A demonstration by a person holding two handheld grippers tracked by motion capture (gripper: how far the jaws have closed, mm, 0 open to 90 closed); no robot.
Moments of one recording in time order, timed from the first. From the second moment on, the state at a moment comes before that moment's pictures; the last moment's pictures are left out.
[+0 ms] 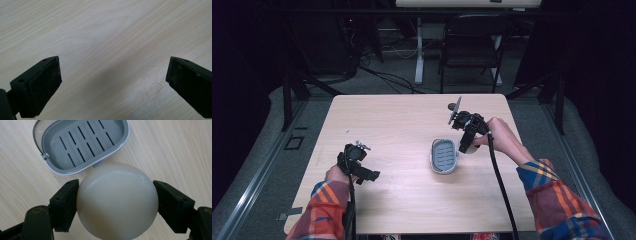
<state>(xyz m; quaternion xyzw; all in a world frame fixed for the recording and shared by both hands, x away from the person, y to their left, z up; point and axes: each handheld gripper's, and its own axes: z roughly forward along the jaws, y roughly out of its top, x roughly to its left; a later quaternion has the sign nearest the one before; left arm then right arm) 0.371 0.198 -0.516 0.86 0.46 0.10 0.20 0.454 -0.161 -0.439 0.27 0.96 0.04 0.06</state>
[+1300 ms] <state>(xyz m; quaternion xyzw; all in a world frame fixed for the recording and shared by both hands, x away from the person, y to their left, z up) 0.371 0.198 -0.516 0.86 0.45 0.09 0.21 0.468 -0.107 -0.469 0.24 0.97 0.04 0.04</state>
